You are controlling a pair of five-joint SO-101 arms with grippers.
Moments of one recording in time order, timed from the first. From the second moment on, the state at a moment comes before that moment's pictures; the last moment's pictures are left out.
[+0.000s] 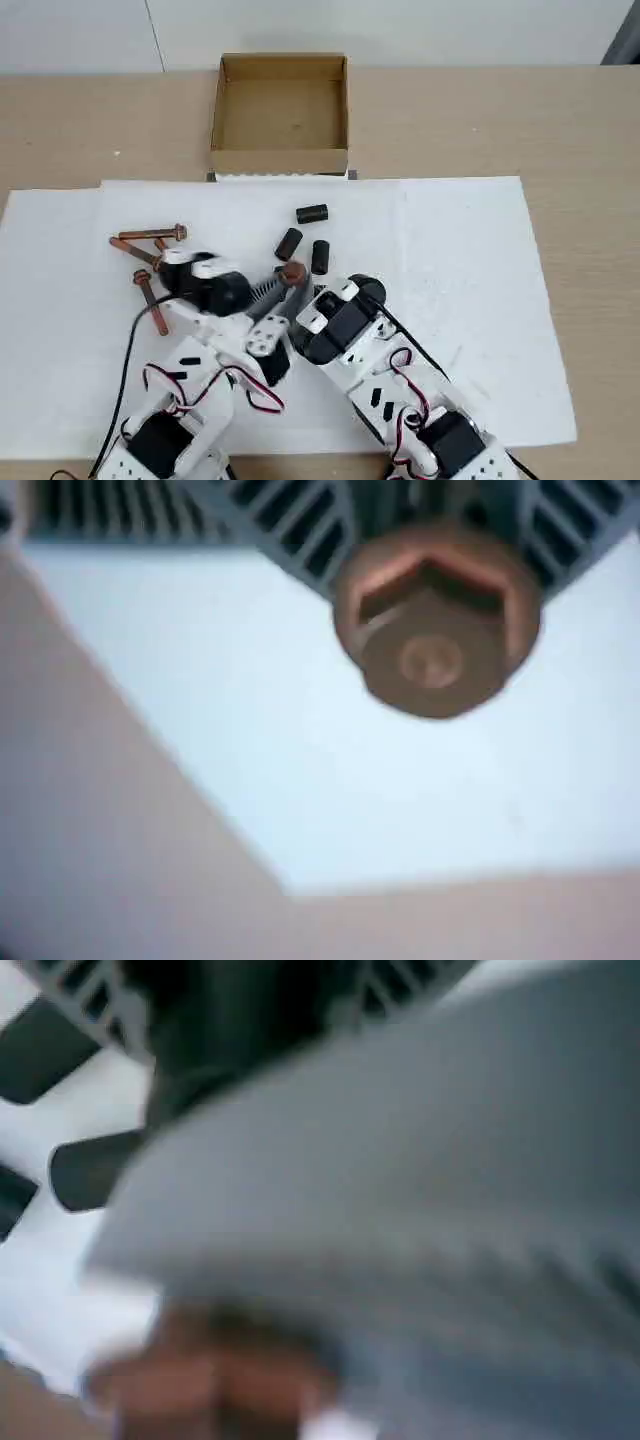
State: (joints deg) left arm 34.2 -102.4 87.6 42.9 26.9; right arm -40.9 -102.8 88.5 43.6 7.8
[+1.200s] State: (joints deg) left arm 22.7 -102.9 72.0 52.5 16.8; right arm -35.8 -102.7 88.5 46.5 2.0
